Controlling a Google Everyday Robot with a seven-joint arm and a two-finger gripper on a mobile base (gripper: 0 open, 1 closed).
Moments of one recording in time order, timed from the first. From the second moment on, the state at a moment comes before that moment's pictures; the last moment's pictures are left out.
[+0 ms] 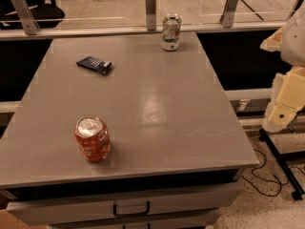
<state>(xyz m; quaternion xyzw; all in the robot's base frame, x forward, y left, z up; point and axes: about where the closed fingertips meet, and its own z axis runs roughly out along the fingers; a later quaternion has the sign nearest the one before) 0.438 -0.217 0.976 -0.60 0.78 -0.03 0.16</state>
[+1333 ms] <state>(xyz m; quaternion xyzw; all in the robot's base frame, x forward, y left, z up) 0.459 -0.095 0.918 -0.70 0.66 0.14 0.24</state>
